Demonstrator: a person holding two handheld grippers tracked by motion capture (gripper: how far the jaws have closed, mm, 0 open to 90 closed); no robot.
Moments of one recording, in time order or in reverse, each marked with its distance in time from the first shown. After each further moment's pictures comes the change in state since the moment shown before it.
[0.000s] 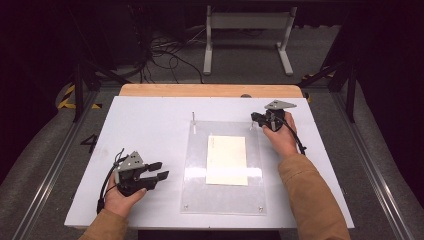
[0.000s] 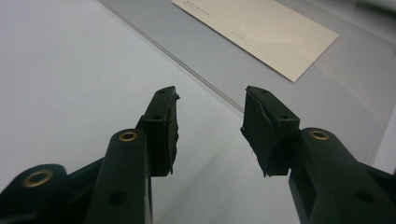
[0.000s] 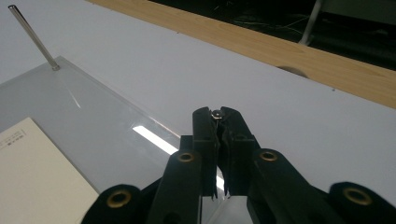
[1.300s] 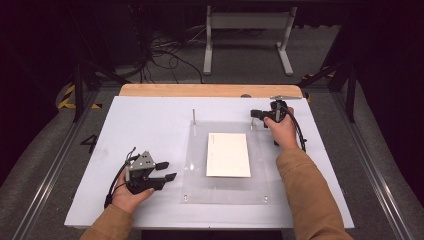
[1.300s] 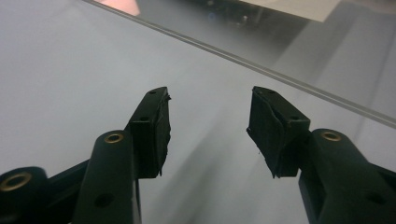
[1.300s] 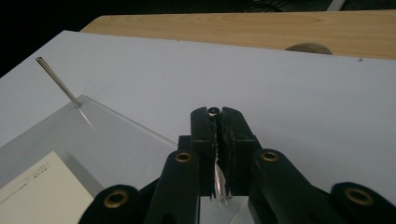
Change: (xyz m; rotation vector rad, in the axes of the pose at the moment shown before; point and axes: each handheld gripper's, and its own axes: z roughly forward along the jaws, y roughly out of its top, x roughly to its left) left arm -0.001 0.001 0.025 0.046 -0.041 0.088; right arm -0.029 0.006 0.015 0.030 0.135 0.276
